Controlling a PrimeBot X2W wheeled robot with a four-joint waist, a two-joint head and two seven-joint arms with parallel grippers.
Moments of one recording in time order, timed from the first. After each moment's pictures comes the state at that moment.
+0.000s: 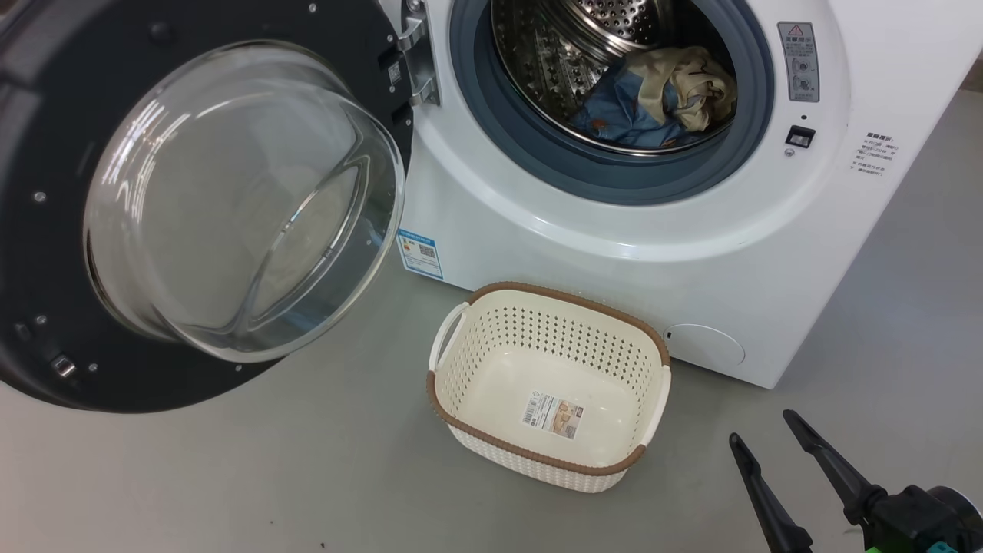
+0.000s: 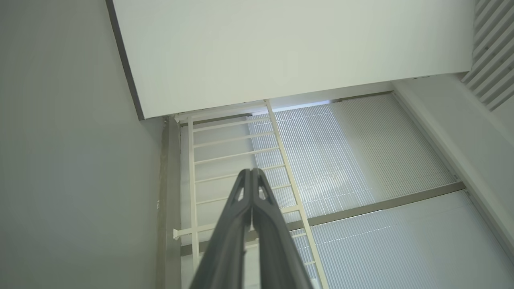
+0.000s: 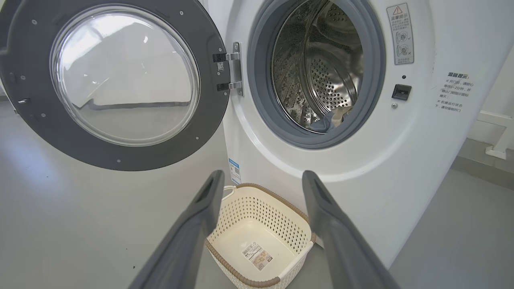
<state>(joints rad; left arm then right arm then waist) -0.53 0.61 0.41 0.44 -1.85 0.16 0.07 0.10 -0.28 0.14 -0.02 0.25 0.13 -0.26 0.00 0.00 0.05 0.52</state>
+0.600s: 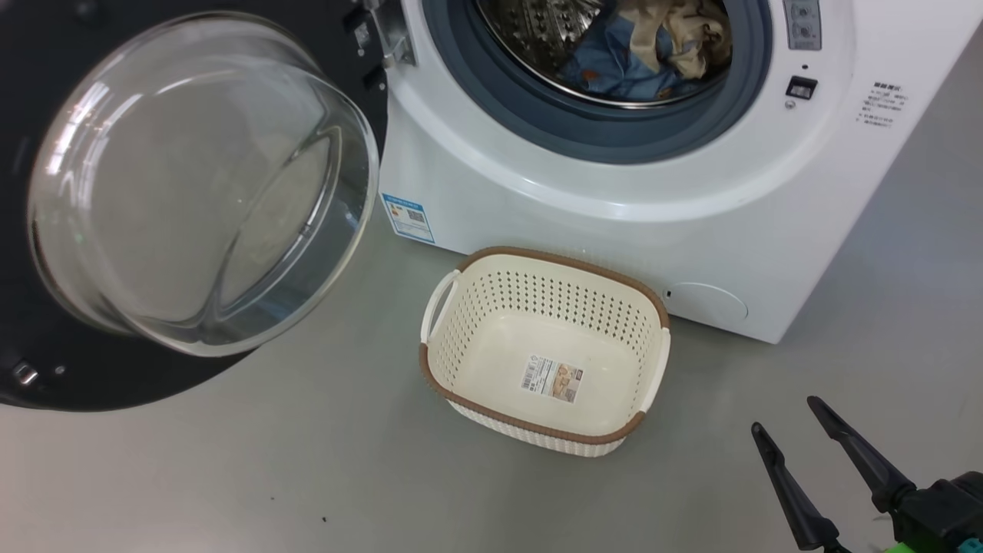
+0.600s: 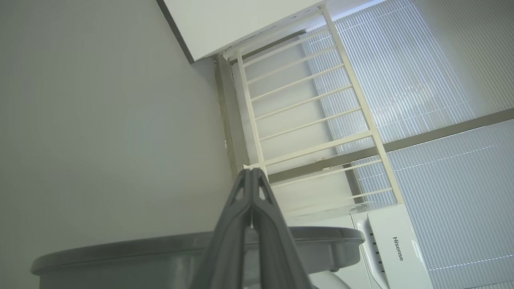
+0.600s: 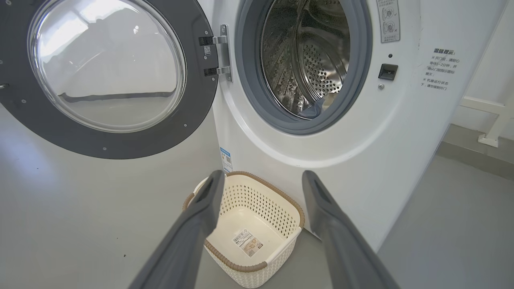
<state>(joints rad) -0.56 0.65 0.20 0.53 -1.77 0.19 0.24 0.12 -0.34 0.12 -0.07 0.24 0.13 -0.26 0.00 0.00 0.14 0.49</state>
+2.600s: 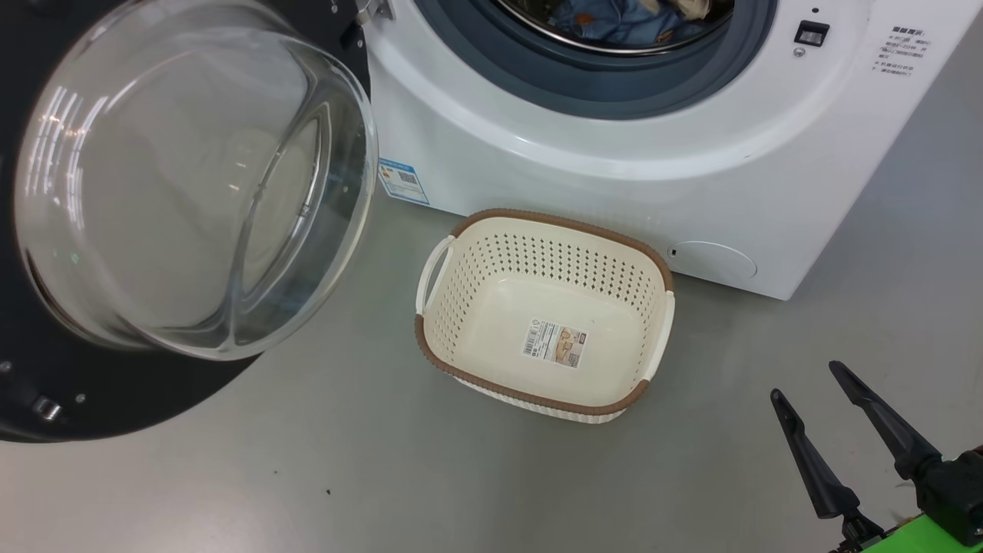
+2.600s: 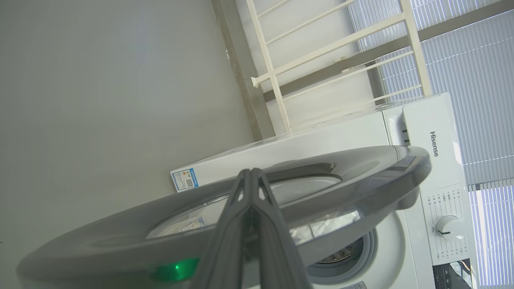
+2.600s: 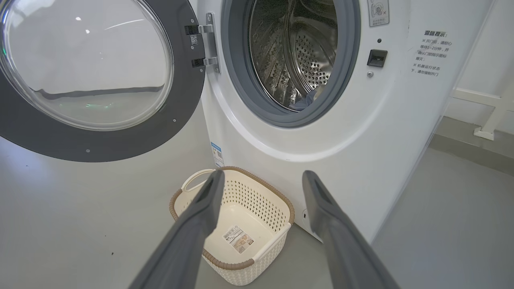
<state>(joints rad) -0.45 0.67 0.15 0.44 -1.82 0.08 0.56 0.08 -0.39 0.09 -0.12 0.24 0.13 -0.23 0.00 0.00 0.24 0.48</state>
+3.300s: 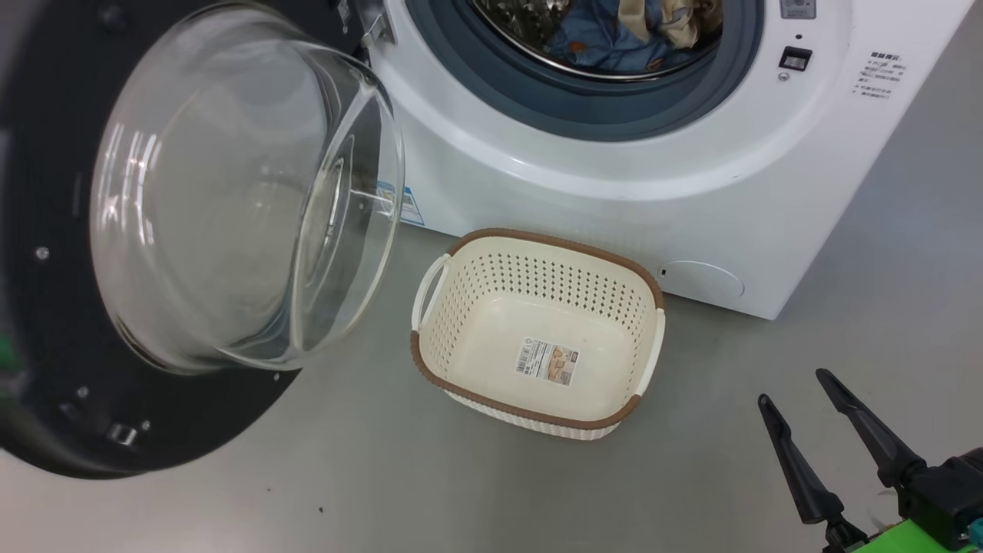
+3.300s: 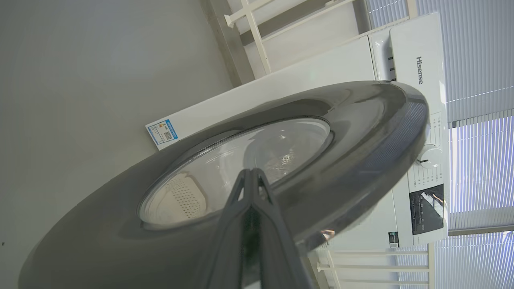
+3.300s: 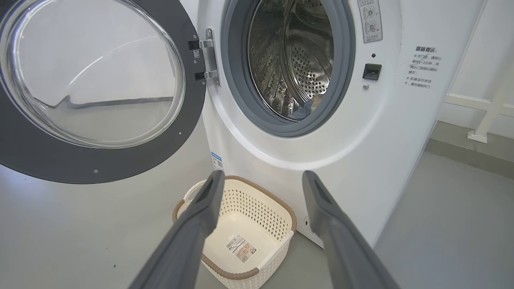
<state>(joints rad) -0.31 0.65 0.14 0.25 -1.86 0.06 0.68 0.08 -0.34 0.10 -0.10 0.24 0.13 -0.24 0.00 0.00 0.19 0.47</state>
